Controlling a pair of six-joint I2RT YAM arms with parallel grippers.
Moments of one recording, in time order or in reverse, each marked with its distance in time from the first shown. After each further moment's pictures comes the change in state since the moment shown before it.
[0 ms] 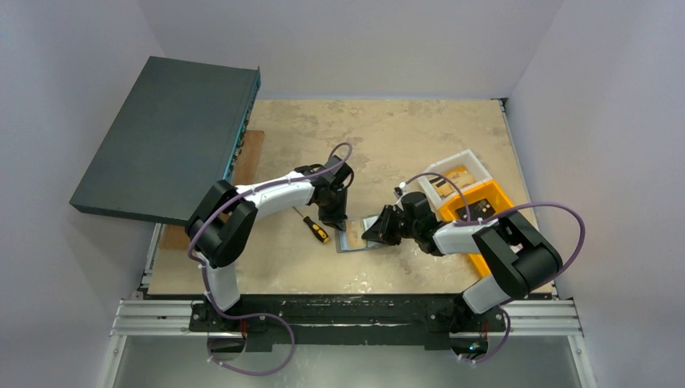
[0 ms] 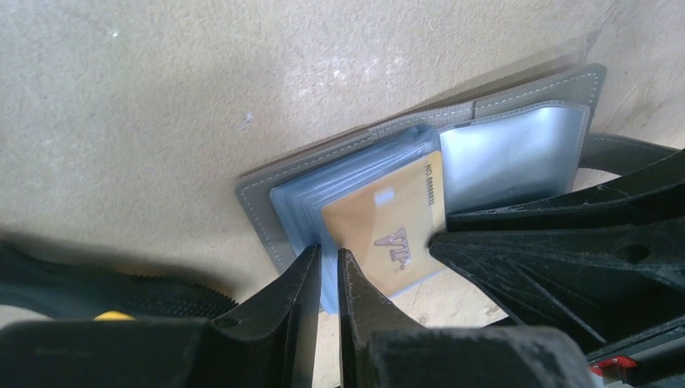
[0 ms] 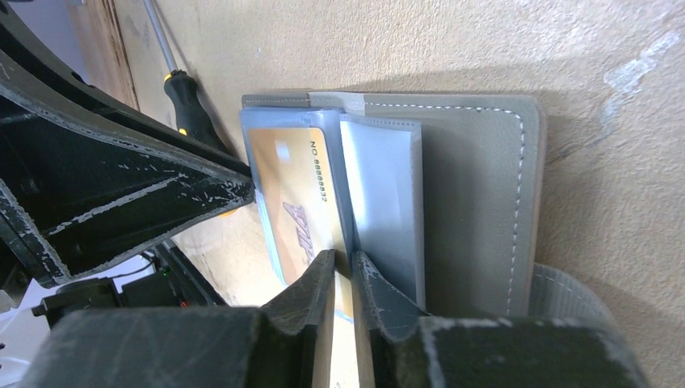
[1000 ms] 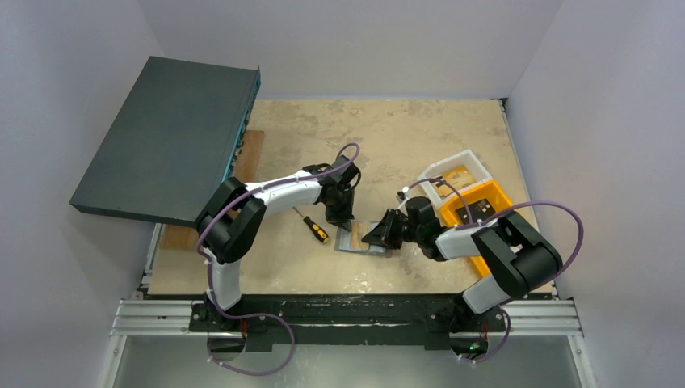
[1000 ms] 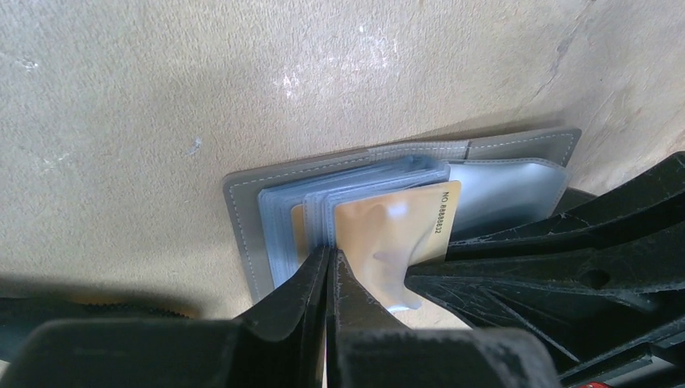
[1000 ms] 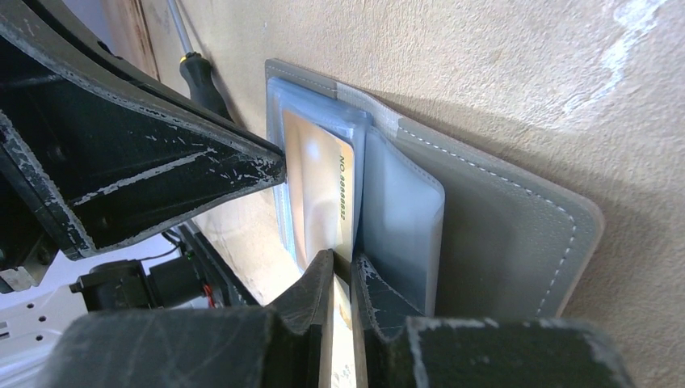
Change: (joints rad) left arm -0.023 0.063 0.060 0.001 0.016 -0.010; right arm -0.017 0.003 -0.065 0.103 -0.064 0.056
